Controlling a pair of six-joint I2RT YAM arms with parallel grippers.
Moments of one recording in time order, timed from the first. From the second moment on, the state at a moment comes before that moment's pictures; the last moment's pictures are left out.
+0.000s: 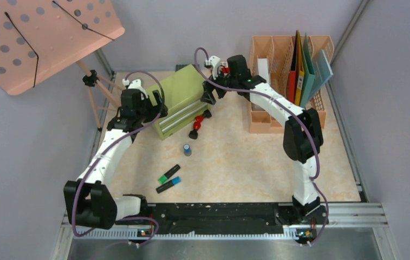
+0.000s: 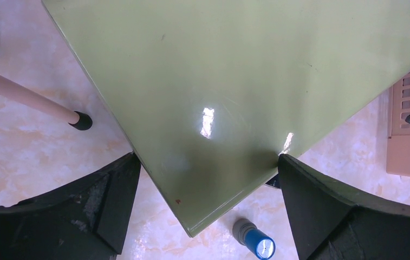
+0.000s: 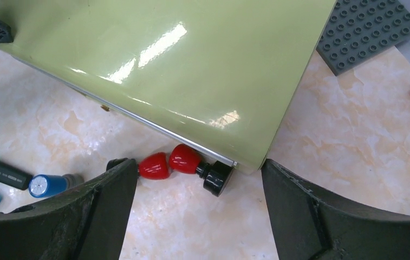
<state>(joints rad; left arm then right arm) -0.12 1.24 0.99 -0.32 0.03 -0.38 0.53 2.06 1.82 -0.31 -0.58 -0.22</state>
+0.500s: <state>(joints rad) -0.17 1.24 0.97 -0.31 0.10 -0.38 0.49 2.00 1.70 -0.18 -0.53 -0.02</state>
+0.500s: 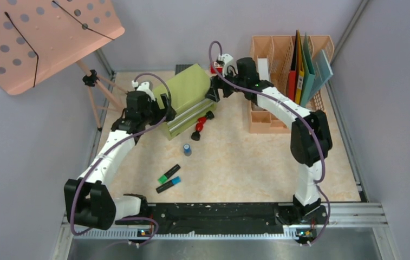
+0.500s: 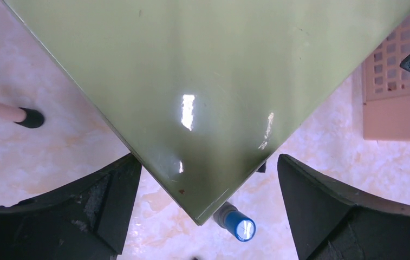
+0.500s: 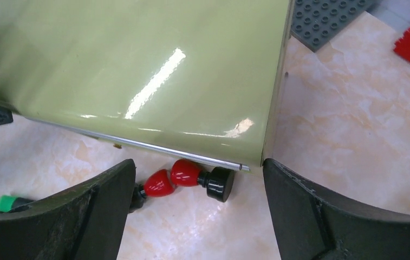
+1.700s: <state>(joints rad) -0.23 1.16 1.07 -0.31 0.11 -0.27 0.50 1.71 1.13 0.28 -0.49 0.55</state>
